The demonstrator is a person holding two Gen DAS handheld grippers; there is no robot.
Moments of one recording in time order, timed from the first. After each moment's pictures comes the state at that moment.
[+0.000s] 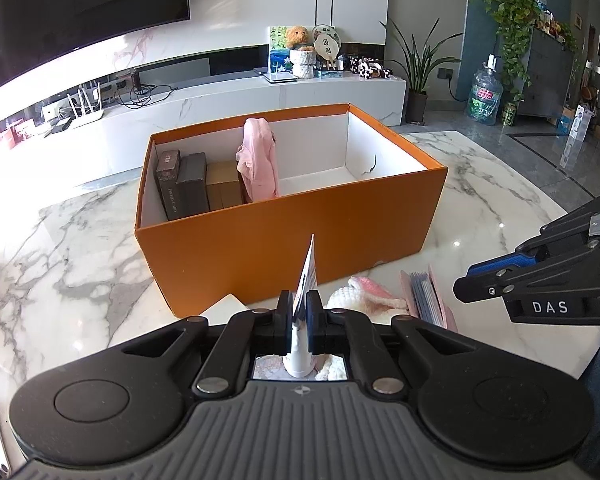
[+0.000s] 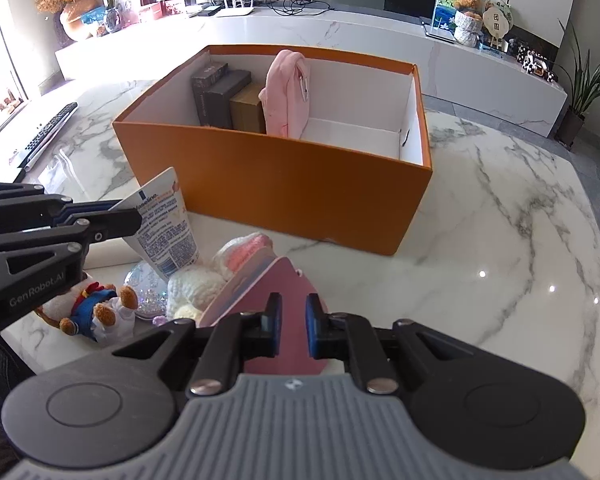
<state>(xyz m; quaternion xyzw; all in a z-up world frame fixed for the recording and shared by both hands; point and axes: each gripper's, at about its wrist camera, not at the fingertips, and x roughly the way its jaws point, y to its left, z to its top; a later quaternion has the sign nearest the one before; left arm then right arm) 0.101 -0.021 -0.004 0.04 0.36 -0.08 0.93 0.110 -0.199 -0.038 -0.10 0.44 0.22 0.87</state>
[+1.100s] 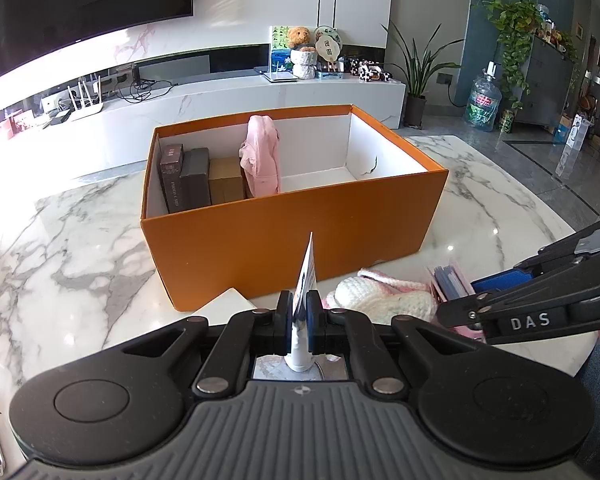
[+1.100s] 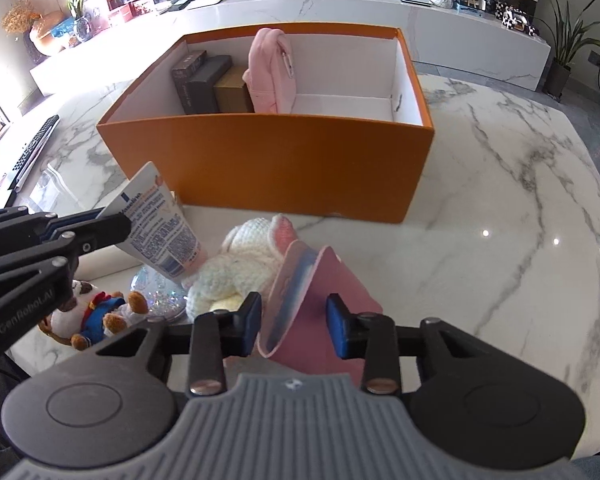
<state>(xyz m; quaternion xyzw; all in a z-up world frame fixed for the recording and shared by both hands) 0.098 -0.012 -0.004 0.02 0.36 -0.09 0.93 0.112 -0.196 -0.049 -0.05 0.48 0.18 0.86</state>
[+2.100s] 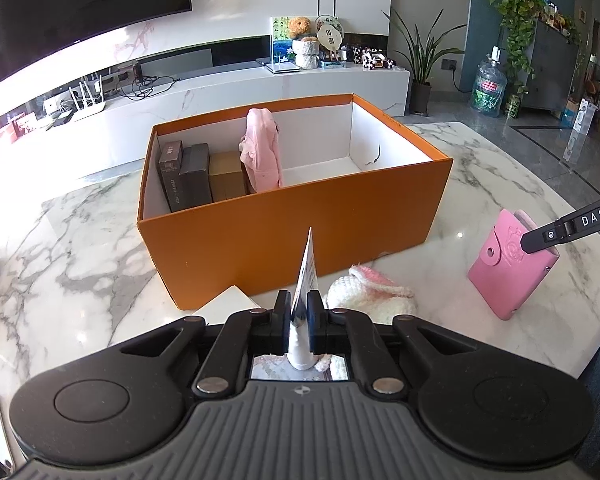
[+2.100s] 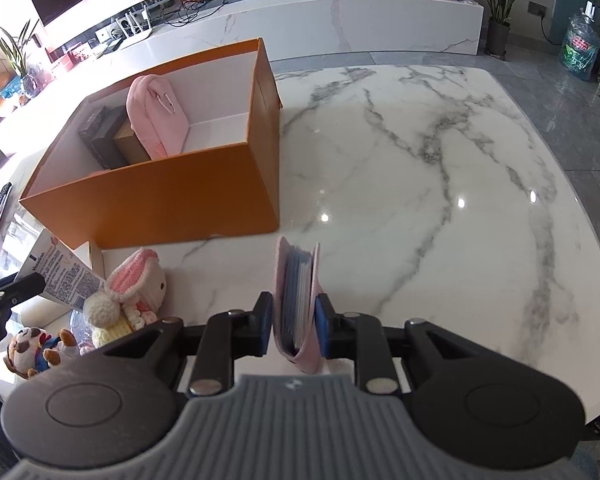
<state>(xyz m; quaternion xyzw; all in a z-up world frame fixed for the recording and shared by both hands) 0.105 -0.020 -0.007 0.04 0.38 -0.08 0.92 0.145 -0.291 -0.040 0.02 0.48 0.11 0.87</state>
